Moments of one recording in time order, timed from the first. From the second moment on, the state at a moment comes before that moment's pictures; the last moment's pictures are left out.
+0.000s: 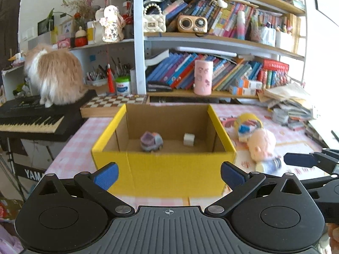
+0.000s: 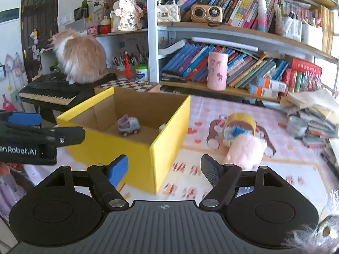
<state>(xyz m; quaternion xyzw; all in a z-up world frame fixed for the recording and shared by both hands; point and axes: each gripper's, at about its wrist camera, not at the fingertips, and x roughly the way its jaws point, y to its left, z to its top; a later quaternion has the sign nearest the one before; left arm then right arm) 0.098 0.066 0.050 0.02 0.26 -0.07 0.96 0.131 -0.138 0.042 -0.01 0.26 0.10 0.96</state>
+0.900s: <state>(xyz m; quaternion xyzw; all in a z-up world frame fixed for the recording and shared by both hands) 0.036 0.033 0.024 0.09 0.28 -0.15 0.94 0.033 -0.151 0.014 0.02 0.29 0.00 0.96</state>
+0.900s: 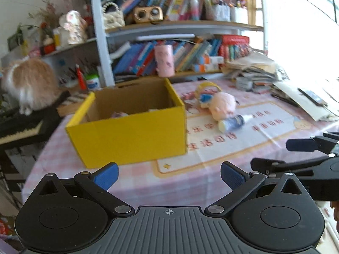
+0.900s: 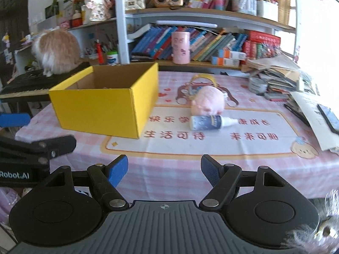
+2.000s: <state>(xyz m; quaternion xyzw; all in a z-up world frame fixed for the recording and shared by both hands) 0.029 -0.004 0.020 0.07 0.27 -0.25 0.93 0.012 -0.194 0.019 0.04 0.28 -0.08 0.95</state>
